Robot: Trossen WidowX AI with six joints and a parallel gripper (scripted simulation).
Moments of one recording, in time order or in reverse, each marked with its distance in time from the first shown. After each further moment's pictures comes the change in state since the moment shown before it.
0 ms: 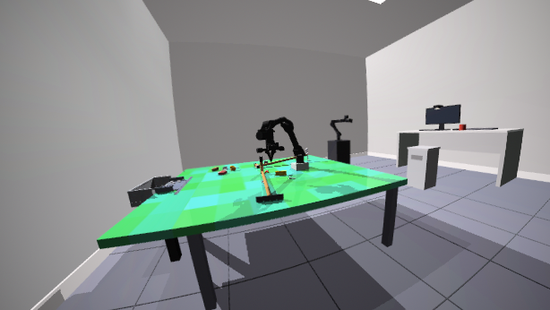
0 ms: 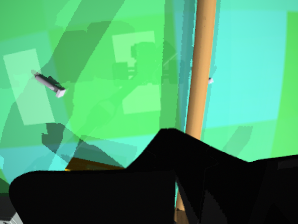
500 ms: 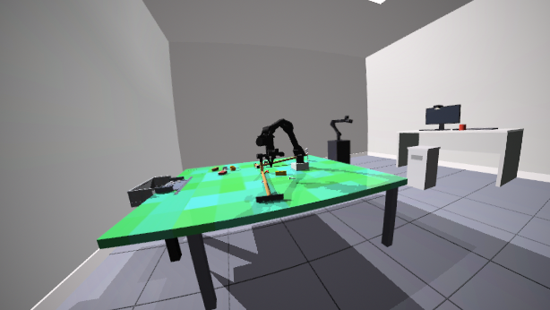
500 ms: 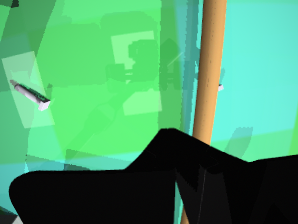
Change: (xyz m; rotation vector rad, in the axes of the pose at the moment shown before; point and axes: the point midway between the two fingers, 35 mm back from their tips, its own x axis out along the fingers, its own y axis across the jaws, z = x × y) arm 0.038 -0.003 0.003 0.019 -0.001 0.000
